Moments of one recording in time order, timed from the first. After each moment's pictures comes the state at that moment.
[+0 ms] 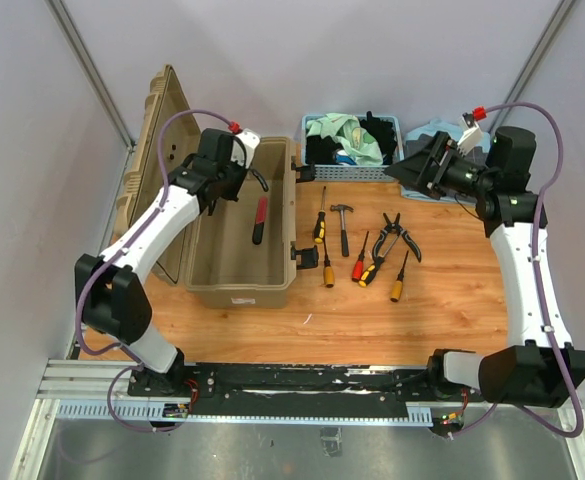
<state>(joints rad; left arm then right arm) -0.37 1.59 1.43 -0.53 -0.11 0.22 -0.06 1.24 1.35 -0.48 -0.88 0.61</state>
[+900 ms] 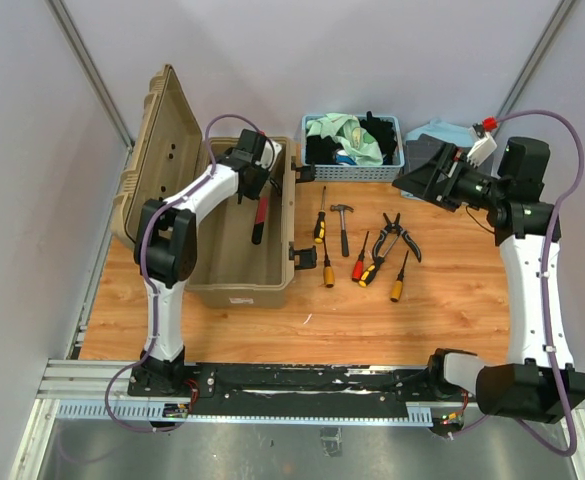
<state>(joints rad) -0.36 2.10 1.72 -0.54 -0.16 0.19 -0.11 1.18 1.35 -0.66 -0.85 0.46</state>
